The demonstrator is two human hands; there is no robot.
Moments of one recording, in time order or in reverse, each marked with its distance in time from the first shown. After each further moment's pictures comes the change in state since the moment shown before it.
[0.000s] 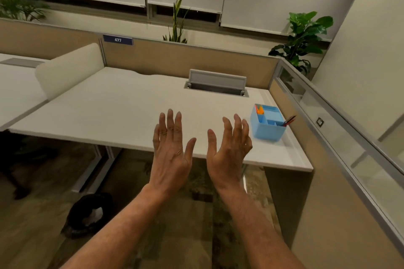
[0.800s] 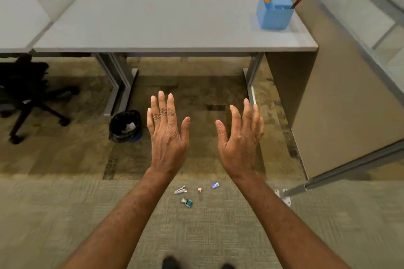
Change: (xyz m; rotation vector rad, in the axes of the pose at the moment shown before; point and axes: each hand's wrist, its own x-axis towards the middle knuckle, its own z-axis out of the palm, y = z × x) left_hand -0.306 -0.011 -0.105 0.083 -0.149 -0.088; right_hand -0.329 -0.014 -0.132 -0.212 -0.226 0.112
